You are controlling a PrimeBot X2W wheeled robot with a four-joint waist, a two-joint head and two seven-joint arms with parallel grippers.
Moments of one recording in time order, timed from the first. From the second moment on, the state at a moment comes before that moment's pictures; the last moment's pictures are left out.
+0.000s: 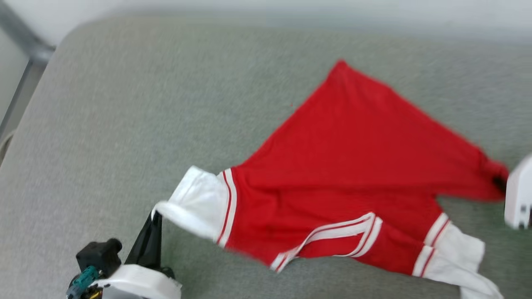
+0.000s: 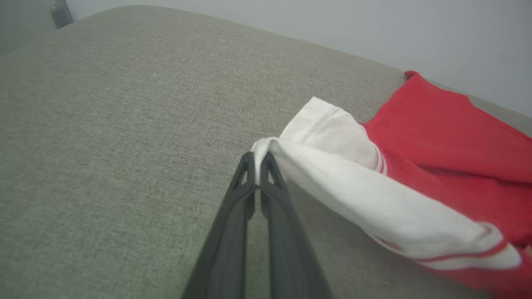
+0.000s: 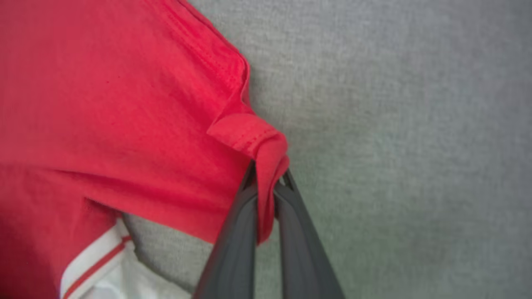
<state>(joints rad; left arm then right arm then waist) -0.01 0.20 -0.14 0.13 -0.46 -0.01 -0.21 -0.46 -0.47 0.00 0.38 0.44 0.13 0.75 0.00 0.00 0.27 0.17</state>
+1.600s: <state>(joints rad) -0.06 0.21 -0.18 0.18 -0.49 -0.02 -0.19 -0.19 -0.31 -0.03 0.20 0.42 0.13 0.36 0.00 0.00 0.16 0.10</state>
